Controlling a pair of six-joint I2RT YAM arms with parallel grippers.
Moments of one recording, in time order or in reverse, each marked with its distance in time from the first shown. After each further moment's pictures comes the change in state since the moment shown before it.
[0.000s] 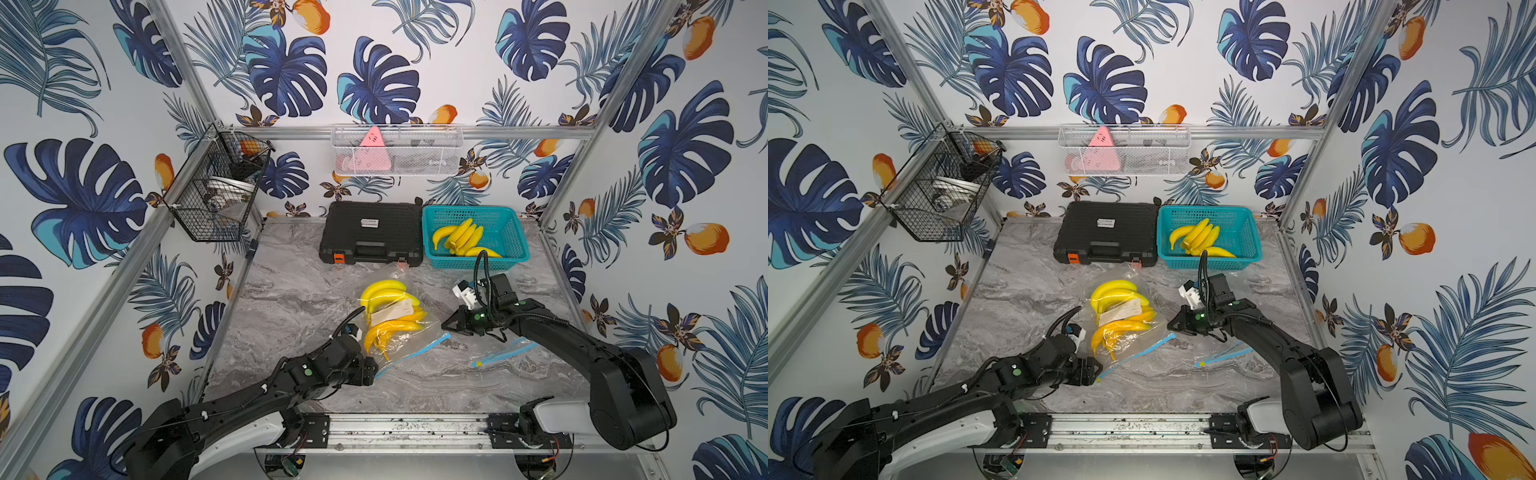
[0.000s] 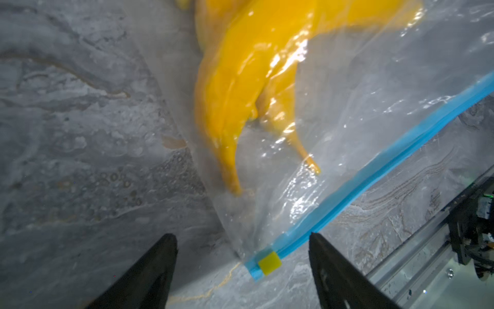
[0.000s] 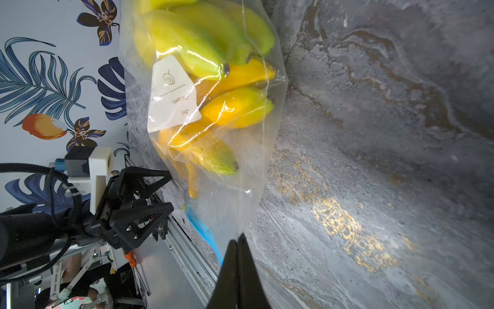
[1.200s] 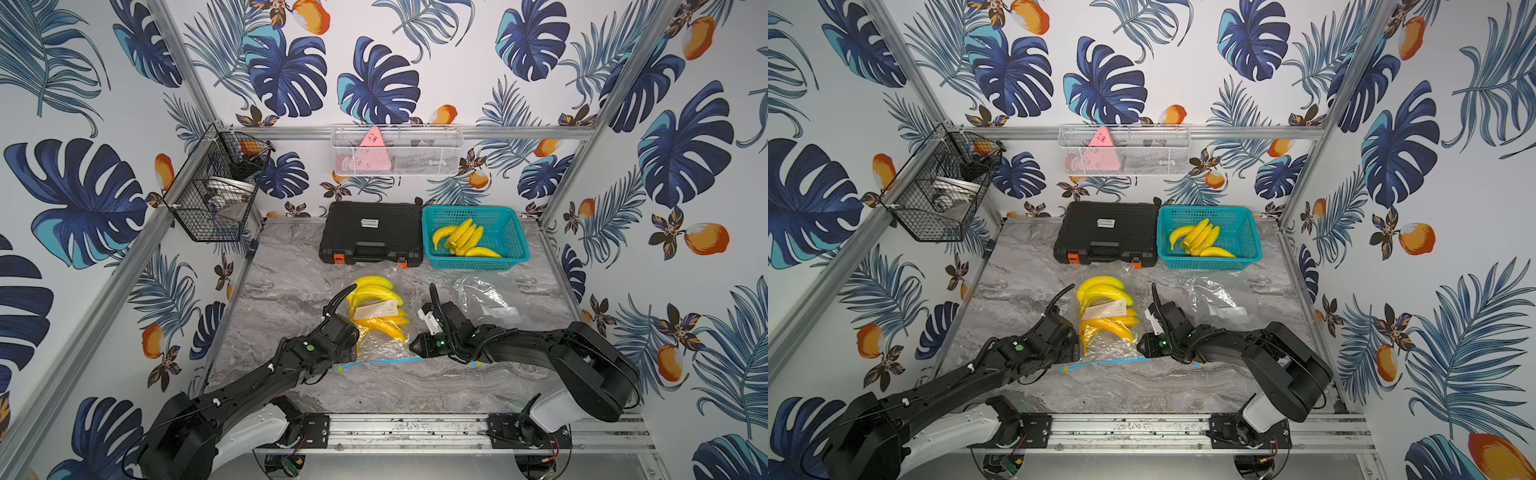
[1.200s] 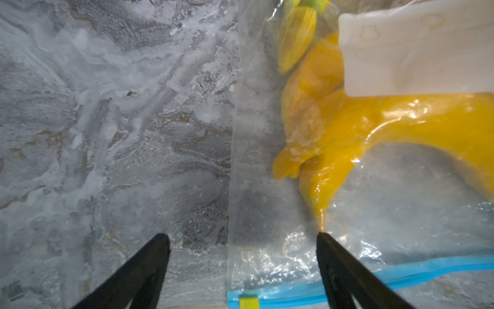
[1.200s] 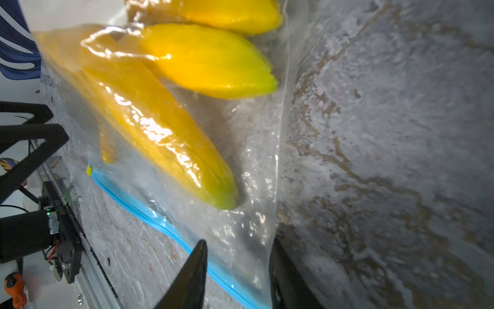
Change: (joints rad) left arm 0.212 0.156 0.179 -0.216 -0.289 0.111; right arm 0.440 0.195 -0.146 0.451 0.402 0.153
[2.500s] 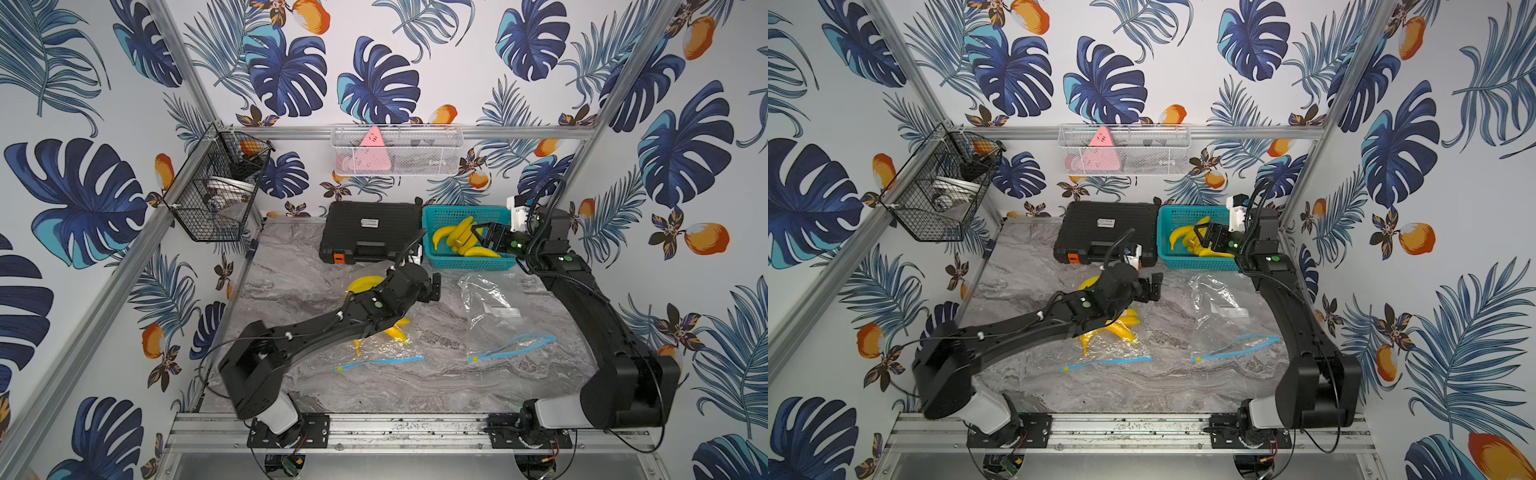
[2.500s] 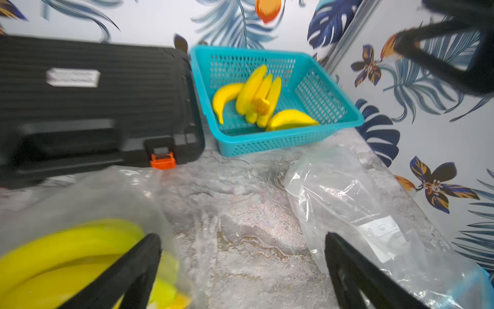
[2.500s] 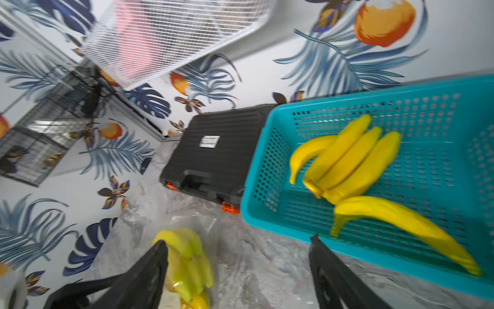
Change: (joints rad) left arm -0.243 0.456 0.631 0.463 -0.139 0.216; right arm -0.634 -0.192 0.629 -0.275 -0.182 -0.258
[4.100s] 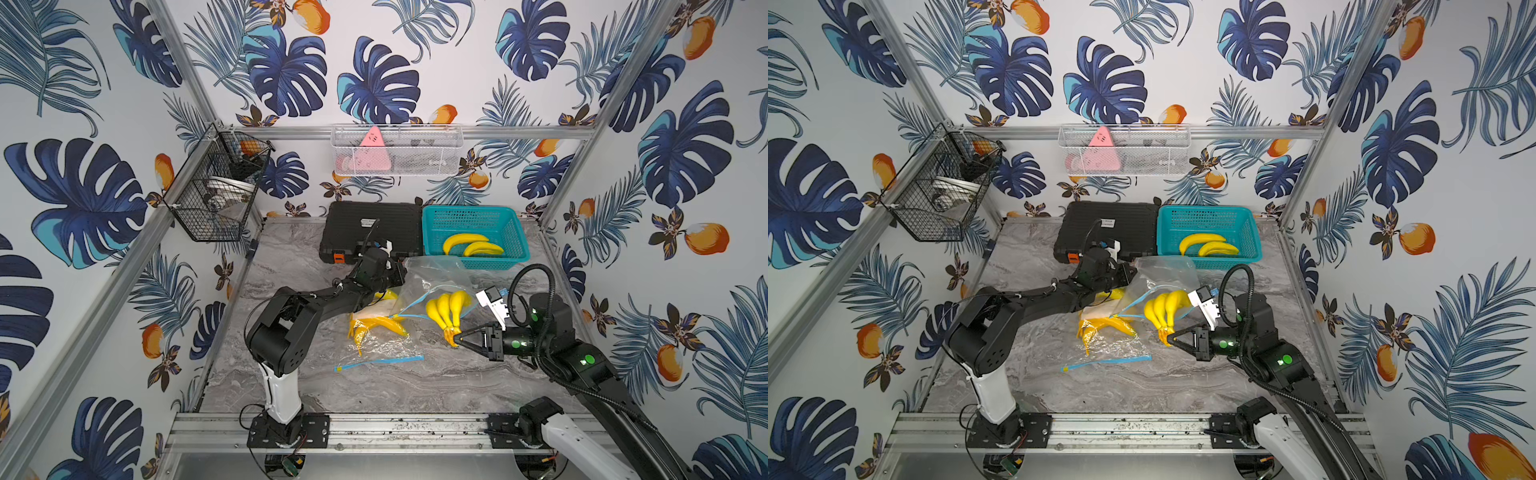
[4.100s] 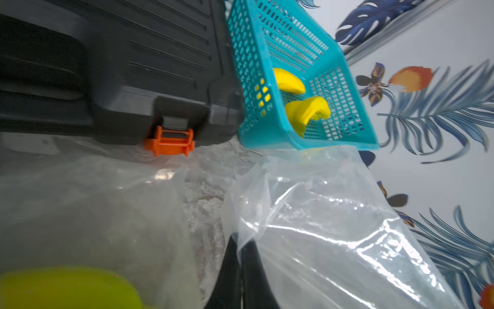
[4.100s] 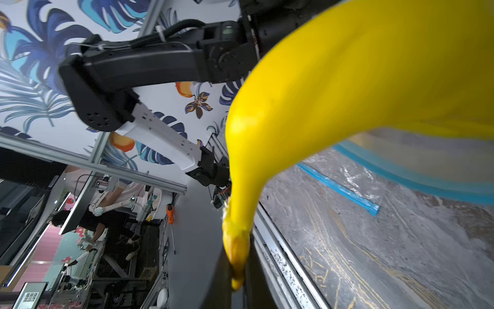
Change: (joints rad) left arm 0.359 0.369 -0.032 0.369 0.552 -0.245; right arm 0.268 -0.708 -0.473 -0.324 -0.453 0.171
